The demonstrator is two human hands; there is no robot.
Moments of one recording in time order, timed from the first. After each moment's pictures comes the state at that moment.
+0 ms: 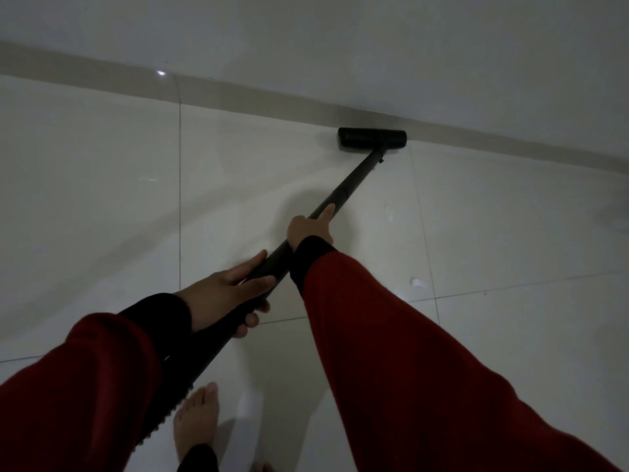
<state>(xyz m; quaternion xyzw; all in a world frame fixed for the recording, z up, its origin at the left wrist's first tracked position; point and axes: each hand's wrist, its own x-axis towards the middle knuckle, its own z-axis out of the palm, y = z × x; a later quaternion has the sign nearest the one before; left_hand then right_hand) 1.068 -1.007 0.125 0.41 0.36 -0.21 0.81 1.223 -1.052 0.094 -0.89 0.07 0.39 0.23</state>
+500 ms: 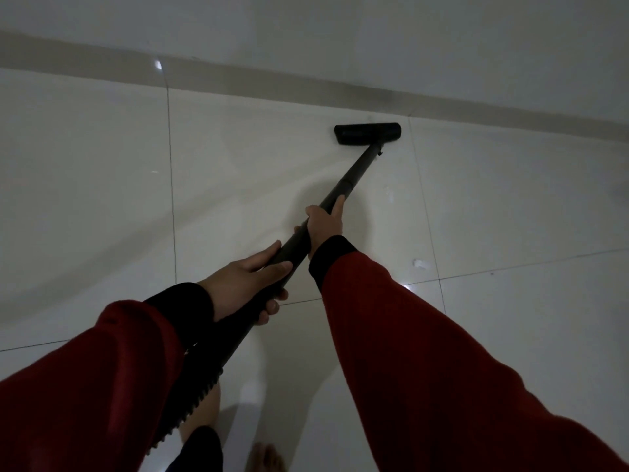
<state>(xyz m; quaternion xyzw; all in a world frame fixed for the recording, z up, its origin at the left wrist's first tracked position) 1.090 -1.054 0.121 0.40 0.38 -0.19 0.81 1.232 -1.106 0.083 -0.73 0.22 0.37 0.54</state>
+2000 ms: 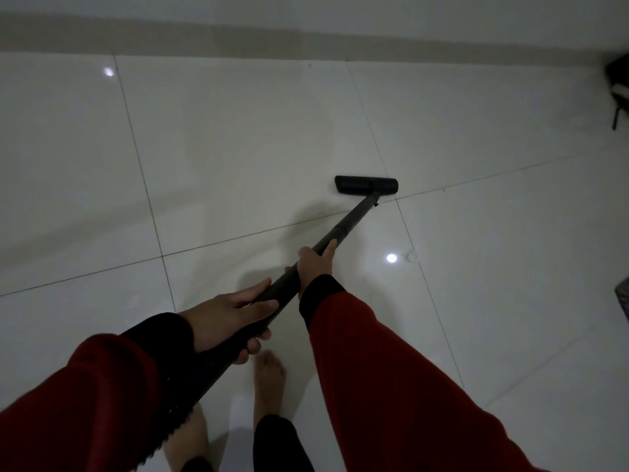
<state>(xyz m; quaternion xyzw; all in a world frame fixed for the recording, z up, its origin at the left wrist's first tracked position) 0.925 -1.220 0.174 0.43 0.33 -0.33 0.77 1.044 -1.319 0.117 -0.70 0.34 0.34 0.53</state>
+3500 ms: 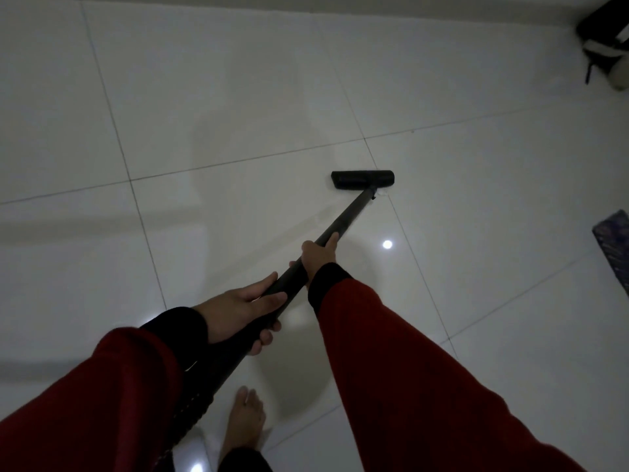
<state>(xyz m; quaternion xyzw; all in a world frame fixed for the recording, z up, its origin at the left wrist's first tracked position) 0.789 -1.437 0.168 0.42 0.32 -0.34 0.78 0.908 -1.532 0.100 -0.73 0.26 0.37 0.51</state>
